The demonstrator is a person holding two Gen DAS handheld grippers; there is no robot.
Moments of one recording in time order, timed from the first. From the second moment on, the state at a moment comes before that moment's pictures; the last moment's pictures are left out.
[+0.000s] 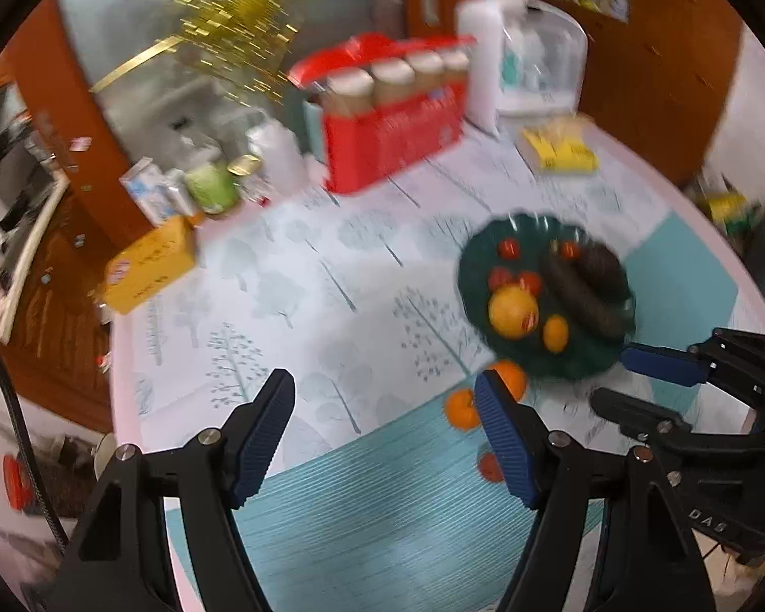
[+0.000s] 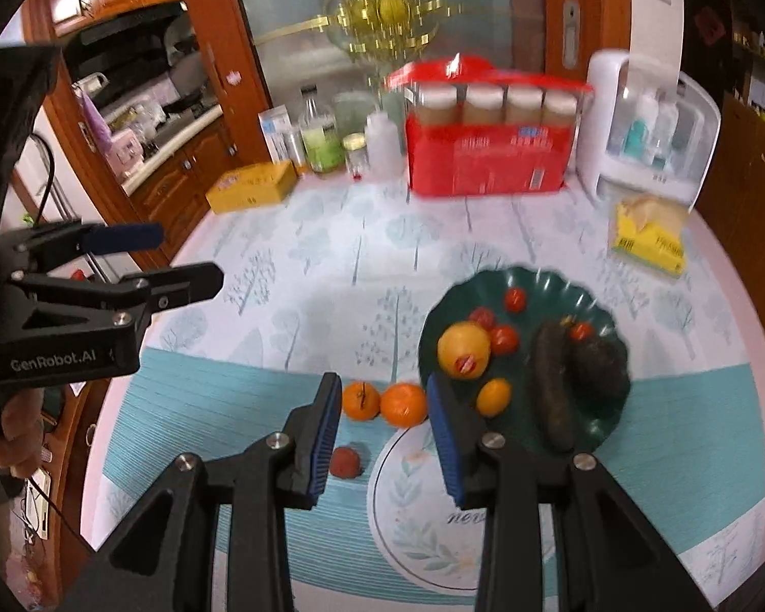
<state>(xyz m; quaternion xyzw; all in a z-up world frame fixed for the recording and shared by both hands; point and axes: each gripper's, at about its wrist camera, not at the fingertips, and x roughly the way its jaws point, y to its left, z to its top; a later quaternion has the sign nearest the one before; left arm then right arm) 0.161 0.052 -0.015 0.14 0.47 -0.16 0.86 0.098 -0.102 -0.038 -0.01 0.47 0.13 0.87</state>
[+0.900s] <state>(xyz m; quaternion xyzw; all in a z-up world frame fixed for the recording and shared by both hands) 0.219 0.019 -0.190 0.15 0.60 -0.33 0.72 0.105 -0.074 -0.185 0.03 0.57 0.12 0.81</state>
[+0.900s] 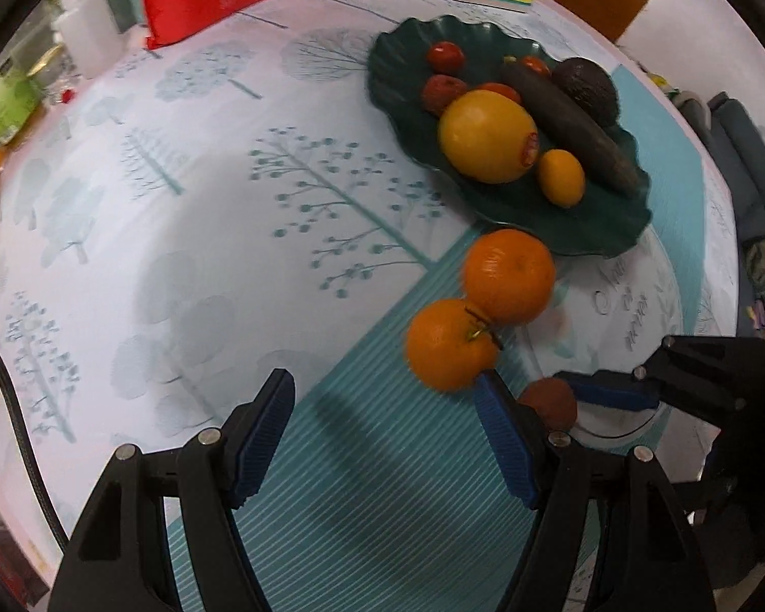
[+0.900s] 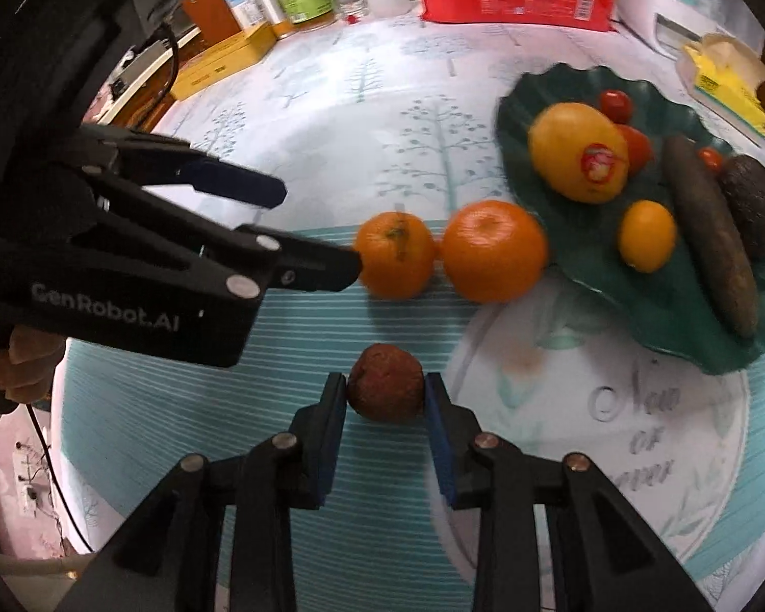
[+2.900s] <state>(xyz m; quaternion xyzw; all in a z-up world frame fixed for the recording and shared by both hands) 0.209 -0.065 0.023 0.08 0.46 -0.22 0.86 0.094 -0.194 0.059 0.03 0.38 0.00 0.92</state>
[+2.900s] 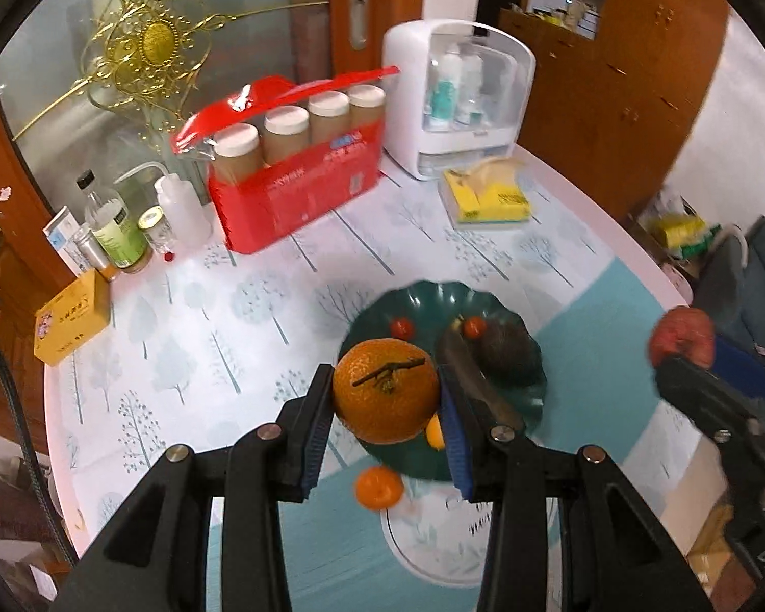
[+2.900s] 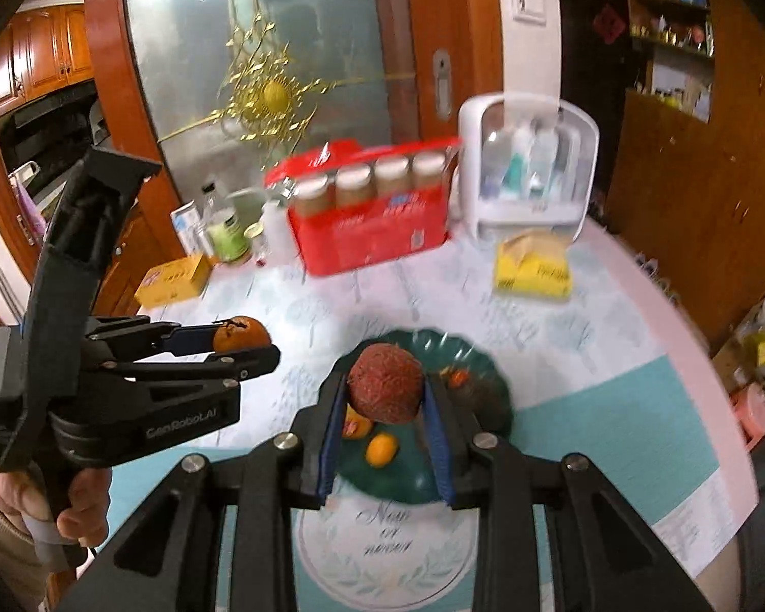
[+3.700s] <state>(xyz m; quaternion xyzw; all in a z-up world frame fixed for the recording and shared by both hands) 0.287 -0.115 -0.146 0.09 0.57 -0.19 0.79 0.178 -0.221 -0.110 0.05 0.53 0.01 0.85</state>
